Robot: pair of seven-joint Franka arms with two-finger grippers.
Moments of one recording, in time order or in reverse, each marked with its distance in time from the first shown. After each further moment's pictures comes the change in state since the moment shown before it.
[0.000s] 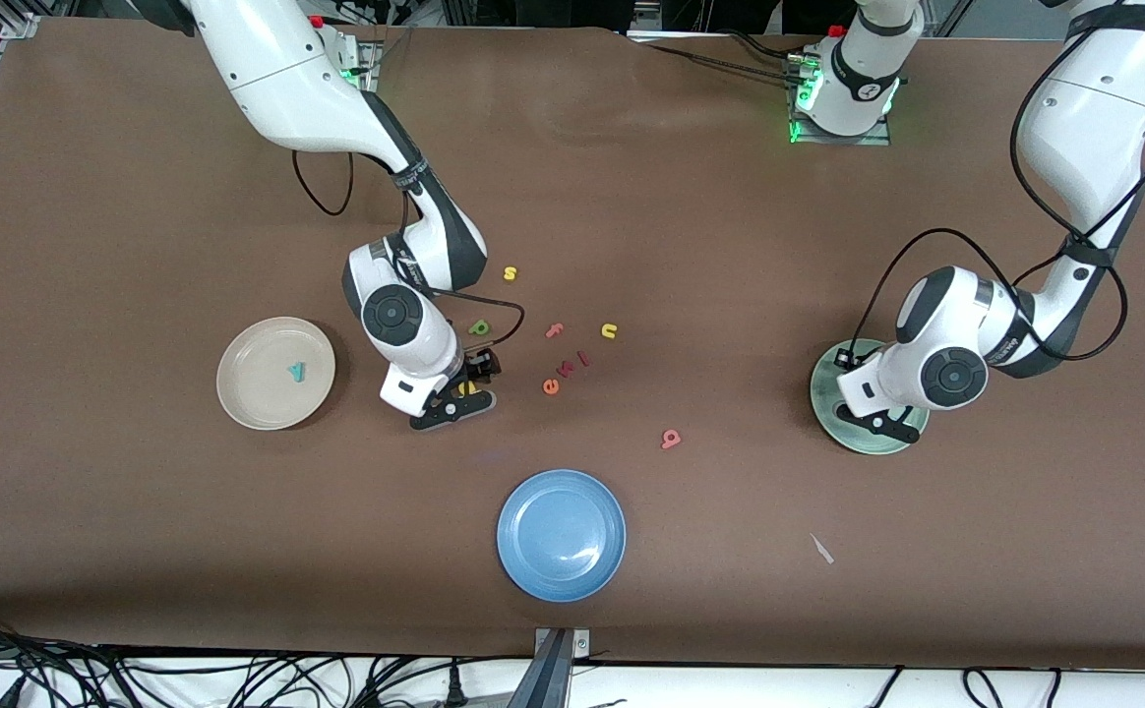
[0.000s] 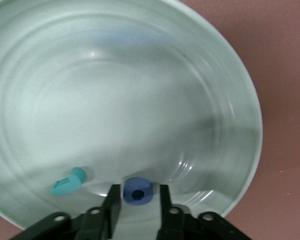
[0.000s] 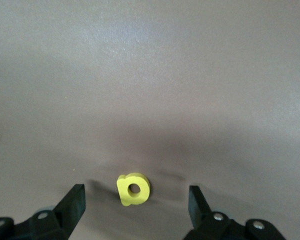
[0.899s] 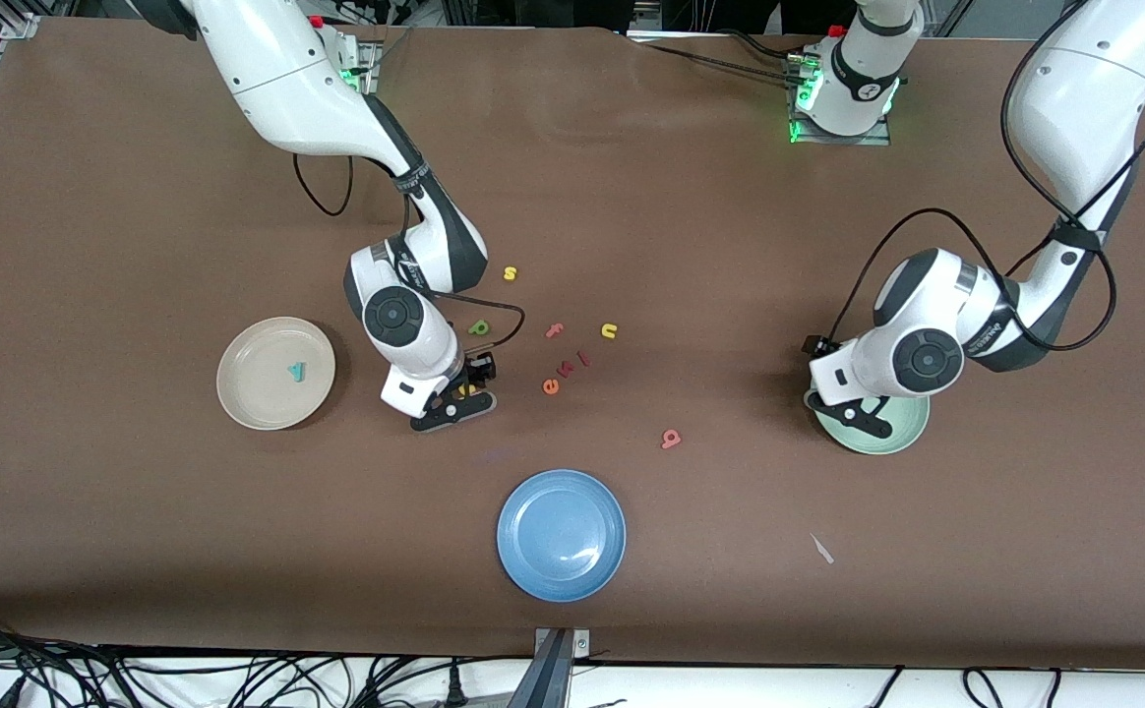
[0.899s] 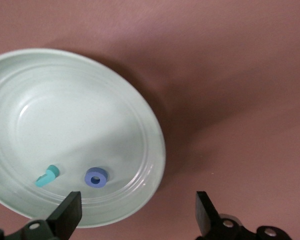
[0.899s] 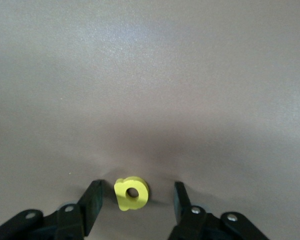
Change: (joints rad) left arm 0.001 -0.056 -0.137 0.026 0.000 -0.086 0.000; right arm 0.000 0.011 -0.001 0.002 0.000 0.008 0.000
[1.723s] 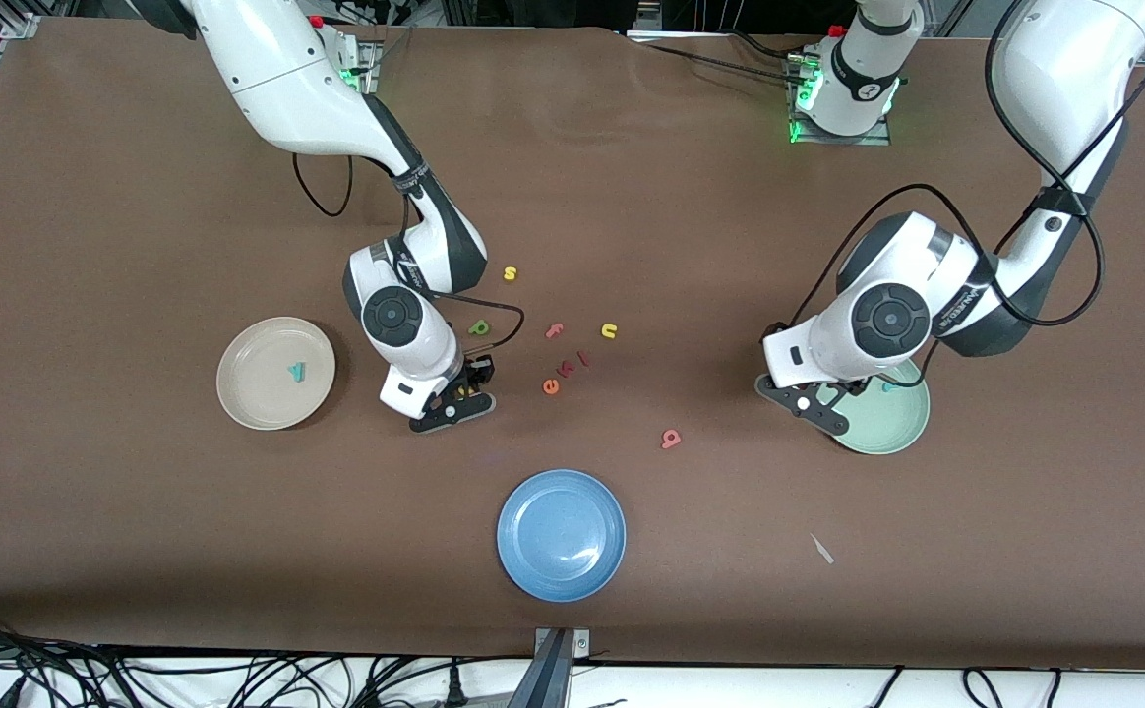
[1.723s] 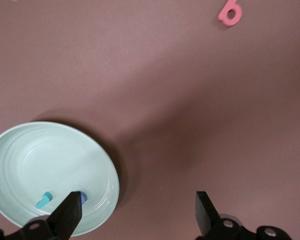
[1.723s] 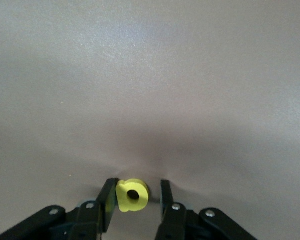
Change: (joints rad) left arm -0.063 0.002 -0.119 0.143 0.000 -0.064 0.000; right arm 0.000 -0.001 -0.003 0.004 0.000 0.000 0.001
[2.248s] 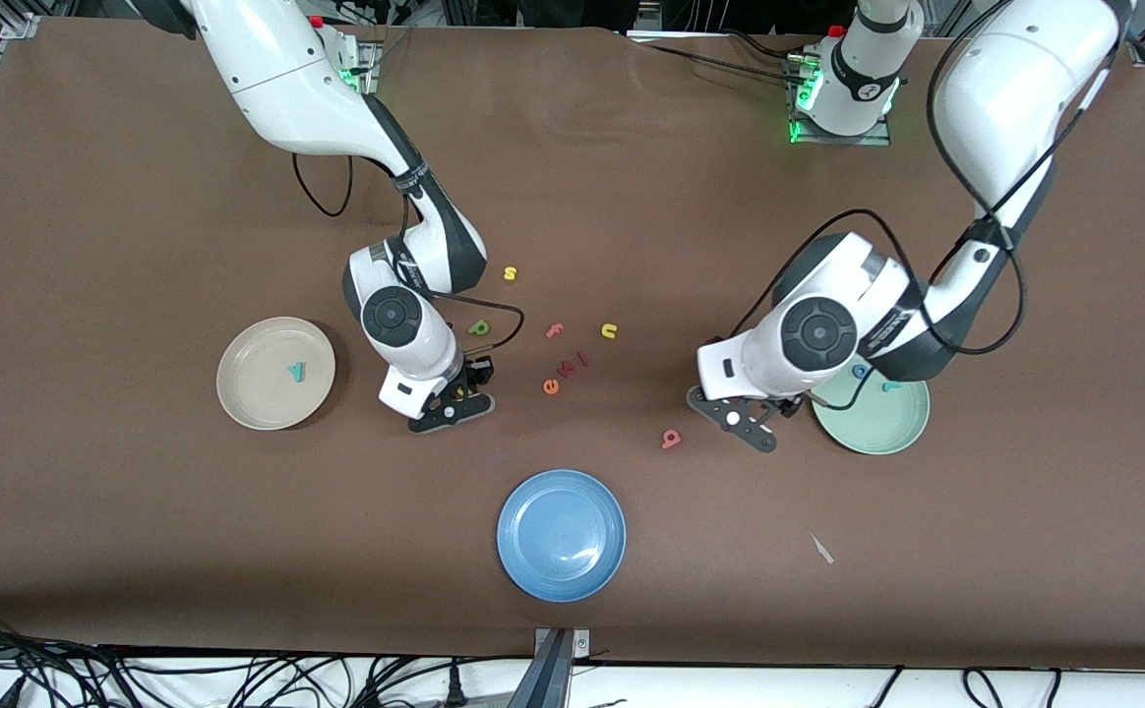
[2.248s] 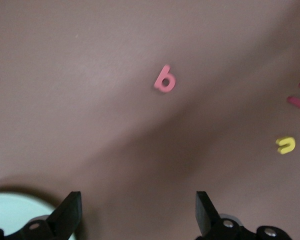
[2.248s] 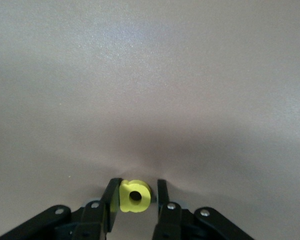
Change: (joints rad) left arm -0.205 0.164 0.051 0.240 0.000 0.006 -0.001; right arm 0.000 0.000 -0.001 0.001 0.000 0.000 0.013
